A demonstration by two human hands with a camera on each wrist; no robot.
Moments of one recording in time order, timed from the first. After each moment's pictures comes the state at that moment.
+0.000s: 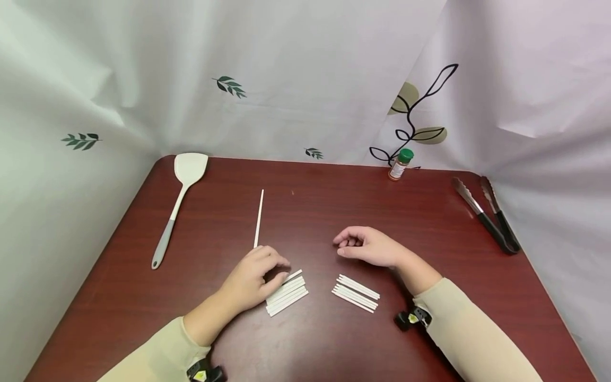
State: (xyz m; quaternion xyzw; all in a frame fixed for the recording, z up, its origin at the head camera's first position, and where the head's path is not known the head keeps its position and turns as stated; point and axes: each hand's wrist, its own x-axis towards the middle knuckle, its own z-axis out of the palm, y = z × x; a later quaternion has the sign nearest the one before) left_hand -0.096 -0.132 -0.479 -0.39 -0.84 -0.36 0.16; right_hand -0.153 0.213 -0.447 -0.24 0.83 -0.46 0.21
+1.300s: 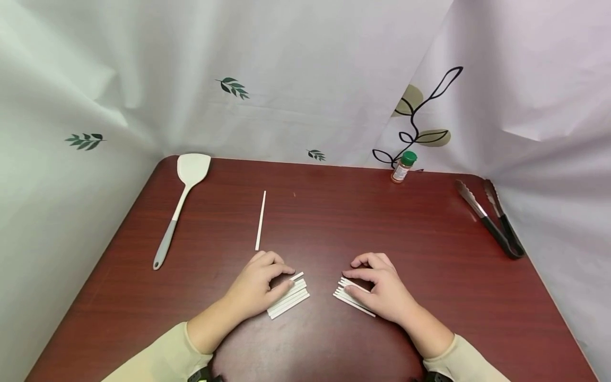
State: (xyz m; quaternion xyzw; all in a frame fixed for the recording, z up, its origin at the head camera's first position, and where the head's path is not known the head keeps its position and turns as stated) left_hand -0.082 -0.124 -0.482 -0.33 -0.88 -0.33 0.12; right_hand -0.065 0.211 -0.484 -0.28 0.88 -0.36 -0.12
